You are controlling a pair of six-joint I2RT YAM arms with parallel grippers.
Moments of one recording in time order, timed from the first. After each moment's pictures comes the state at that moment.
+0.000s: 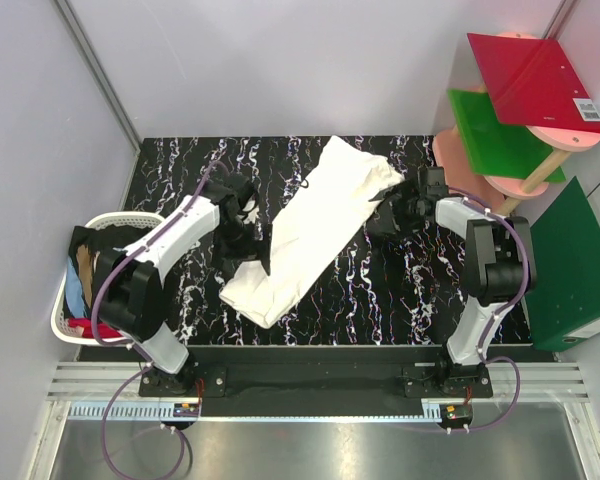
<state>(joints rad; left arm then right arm) -0.41 1.63 1.31 -1.16 0.22 -0.41 0.07 1.87 1.16 -0.23 -0.37 1.27</state>
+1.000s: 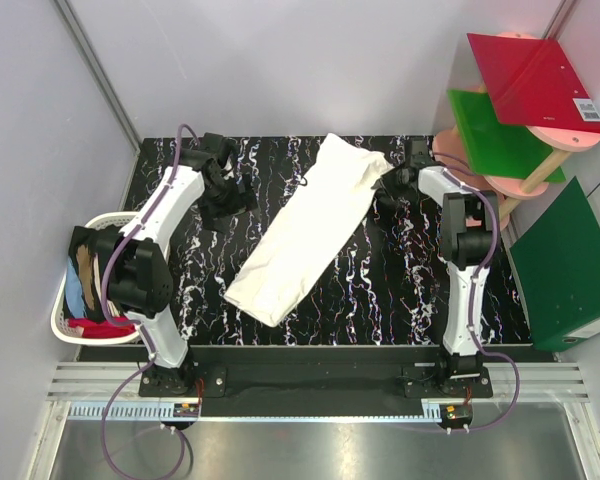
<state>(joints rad) -0.24 1.78 1.63 -1.11 0.14 -0.53 0.09 2.27 1.70 -0.36 -0.19 1.13</state>
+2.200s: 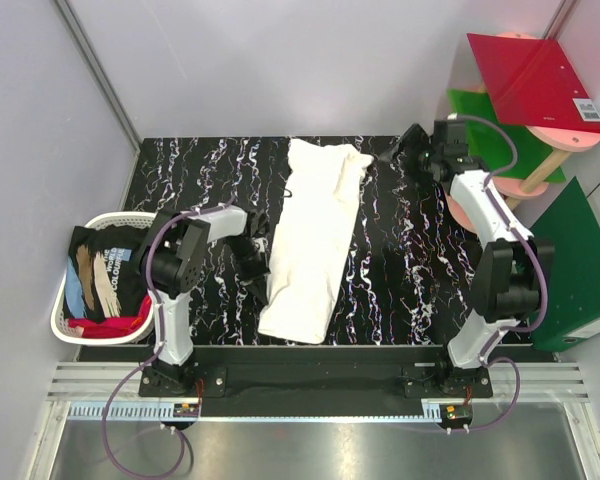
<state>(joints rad) -0.39 2.02 1.24 -1.06 0.42 -0.58 0.08 1.76 1.56 -0.41 -0.22 0.81</state>
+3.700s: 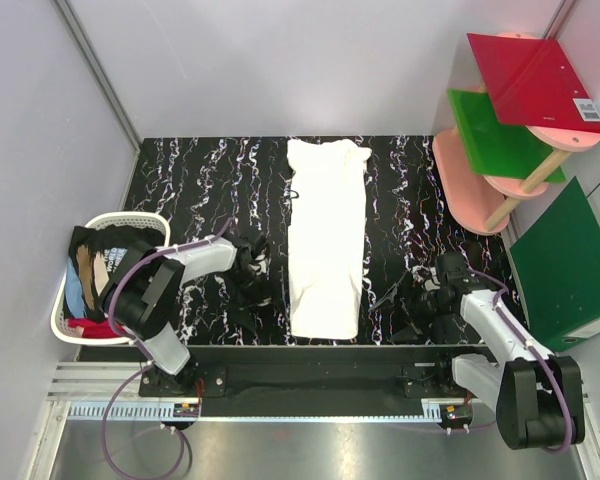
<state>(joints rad) -0.52 1.67 0.87 -0.81 0.47 -0.67 0.08 1.02 0.46 -0.76 -0.68 0.85</state>
